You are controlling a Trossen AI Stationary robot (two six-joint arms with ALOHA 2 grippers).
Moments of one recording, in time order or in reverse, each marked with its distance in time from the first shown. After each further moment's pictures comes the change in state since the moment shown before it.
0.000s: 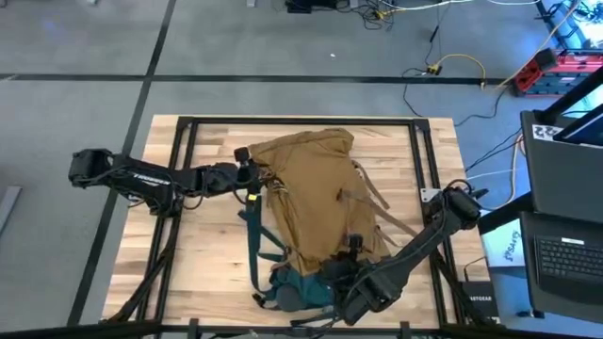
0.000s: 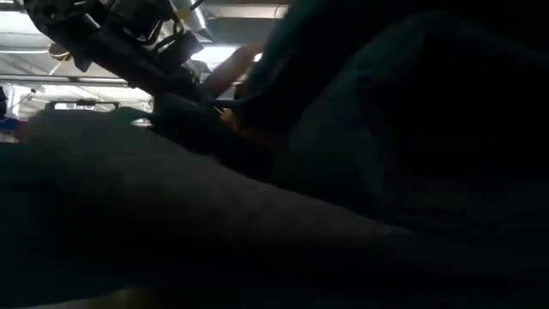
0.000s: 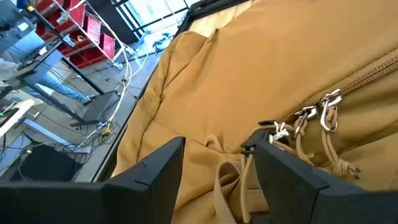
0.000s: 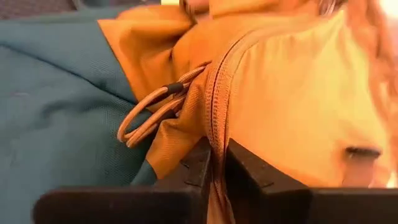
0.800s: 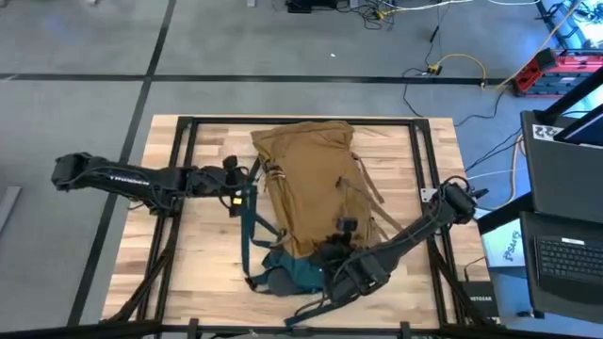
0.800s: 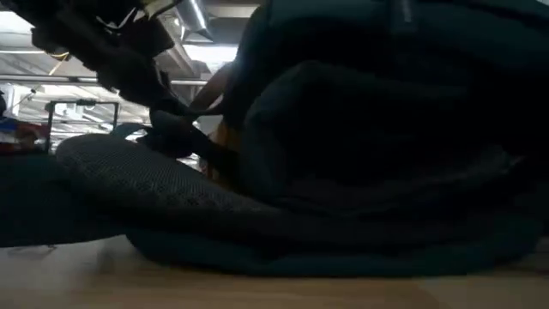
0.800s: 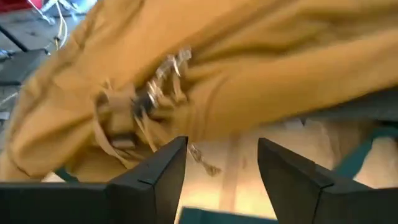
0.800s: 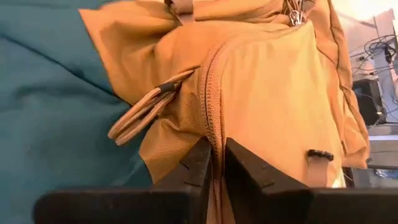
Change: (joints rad) left arm -0.069 -0.247 -0.042 -0.383 0.141 -0.270; right arm -0.082 0.000 0.030 -0.091 0.032 -0.046
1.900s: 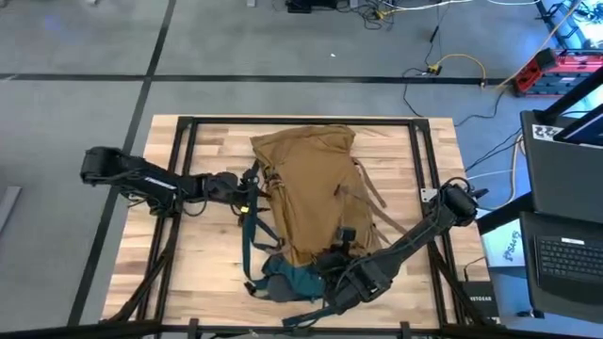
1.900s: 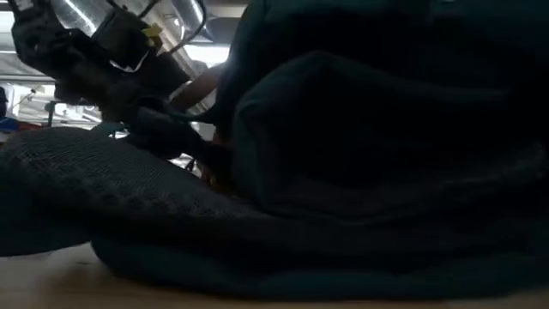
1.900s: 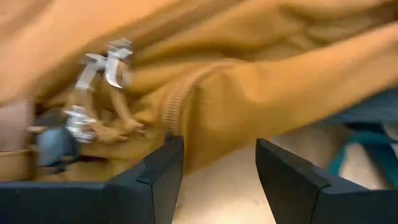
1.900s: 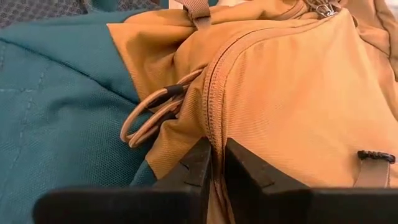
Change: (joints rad) left arm 0.041 0.387 -0.112 0.581 0.327 0.007; right arm 0.024 0.000 -0.078 0.167 -0.063 0.055
